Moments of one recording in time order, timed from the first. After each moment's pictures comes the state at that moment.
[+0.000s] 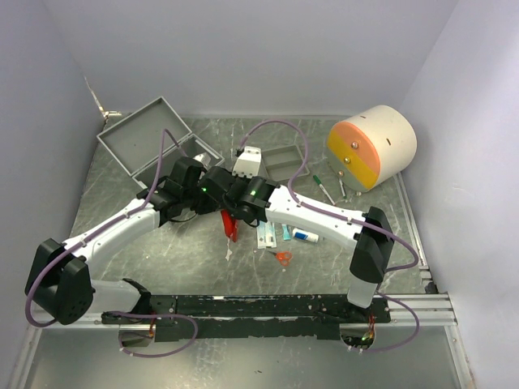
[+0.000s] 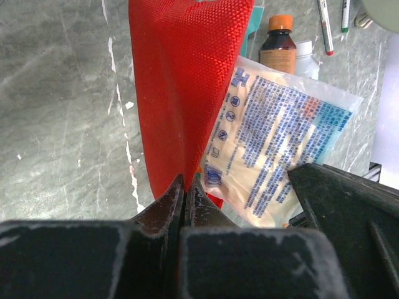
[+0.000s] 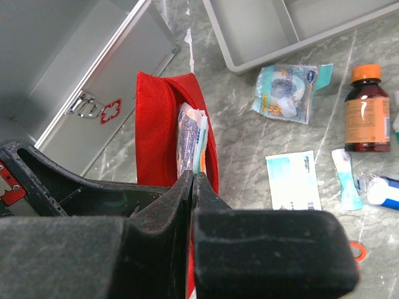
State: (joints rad) left arm -0.58 1.29 0.90 -0.35 0.14 -0.73; right arm 1.10 1.77 1.62 -0.81 0.76 1.00
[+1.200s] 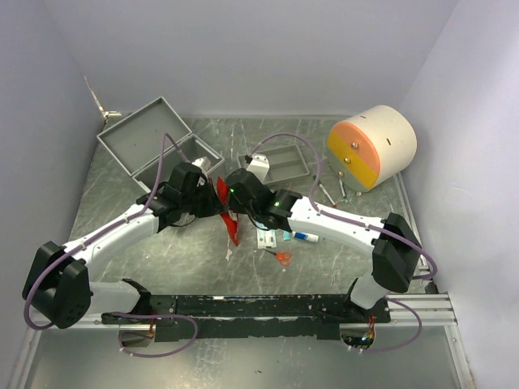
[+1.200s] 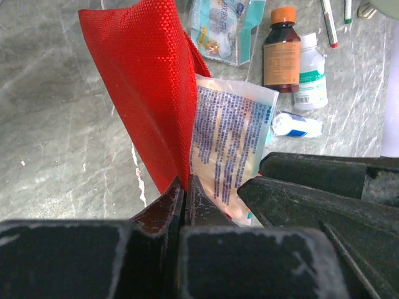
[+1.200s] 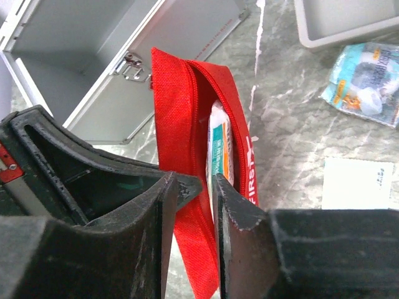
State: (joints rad) left arm -0.58 1.27 0.83 -0.28 0.15 -0.70; right arm 1.02 1.59 1.23 -0.32 0.43 0.87
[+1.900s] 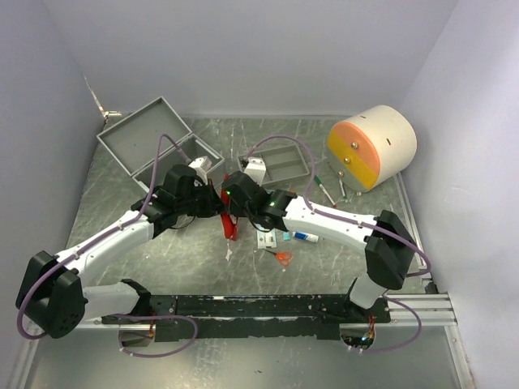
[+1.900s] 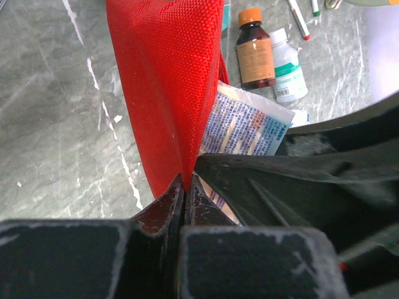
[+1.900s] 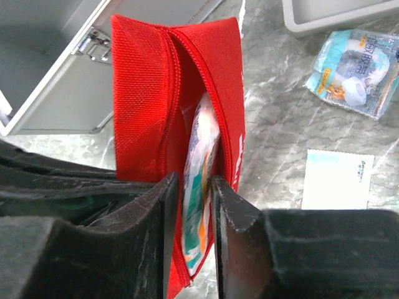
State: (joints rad) left arm -0.58 1.21 0.78 -0.20 0.19 -0.61; right arm 1.02 1.62 1.24 -0.38 0.43 0.84
